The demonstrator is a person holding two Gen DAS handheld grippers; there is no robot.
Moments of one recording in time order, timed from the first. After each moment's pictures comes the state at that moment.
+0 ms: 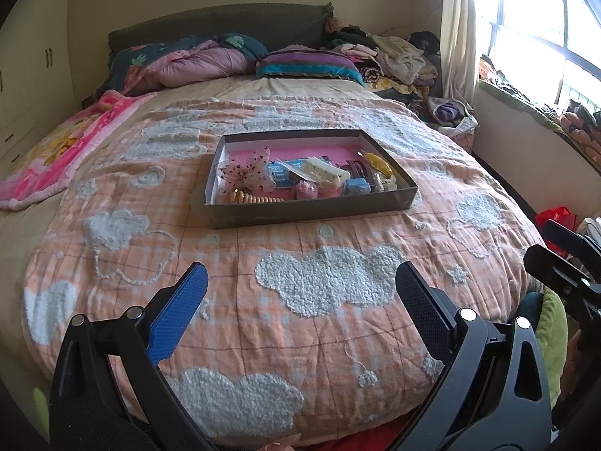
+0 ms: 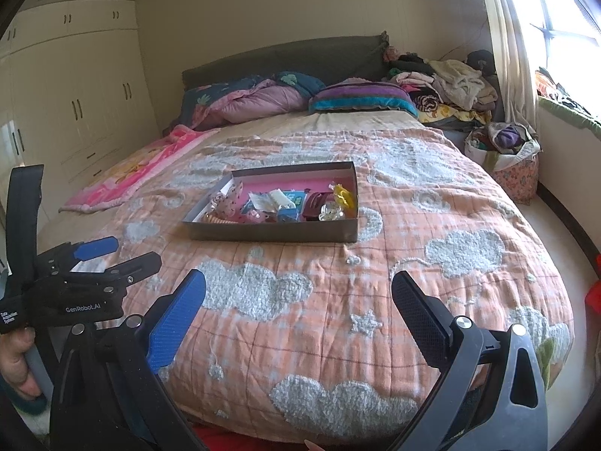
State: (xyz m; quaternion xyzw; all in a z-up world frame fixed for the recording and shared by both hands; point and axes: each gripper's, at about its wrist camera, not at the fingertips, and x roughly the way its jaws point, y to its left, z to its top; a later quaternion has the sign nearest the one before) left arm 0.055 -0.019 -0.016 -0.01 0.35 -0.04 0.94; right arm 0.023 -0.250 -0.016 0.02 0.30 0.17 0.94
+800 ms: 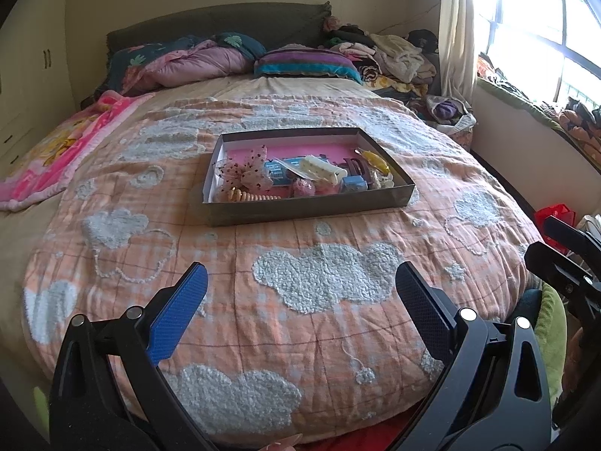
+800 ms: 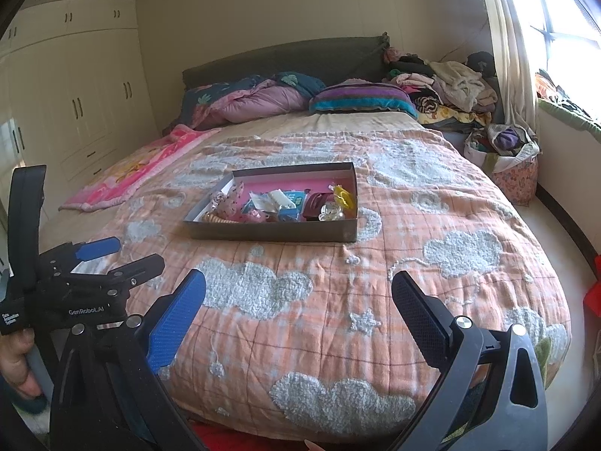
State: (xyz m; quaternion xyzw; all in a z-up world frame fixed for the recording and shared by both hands) left arm 0.055 -0.022 -0.015 -0.01 0.35 -0.04 0.94; right arm 0.023 -0.251 -0.015 0.02 0.29 0.17 0.94
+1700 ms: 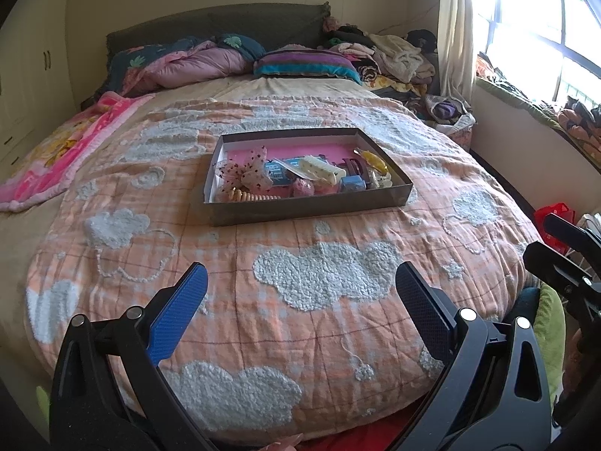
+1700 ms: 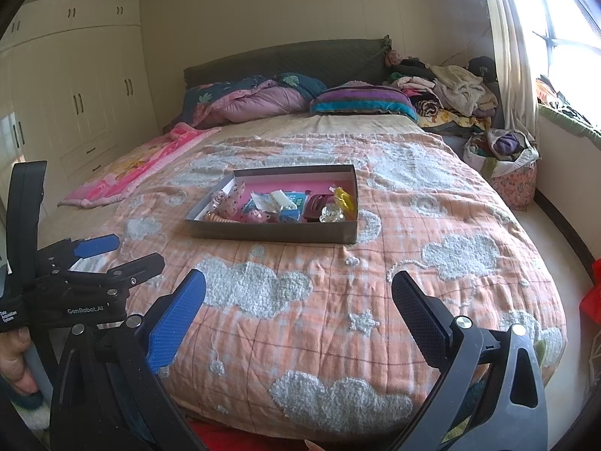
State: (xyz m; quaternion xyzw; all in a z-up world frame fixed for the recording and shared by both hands) left arm 0.051 -0.022 -0.014 -0.01 0.35 -0.04 0.94; right arm 0.015 -0.251 -0.011 0.01 0.29 0.17 0.94
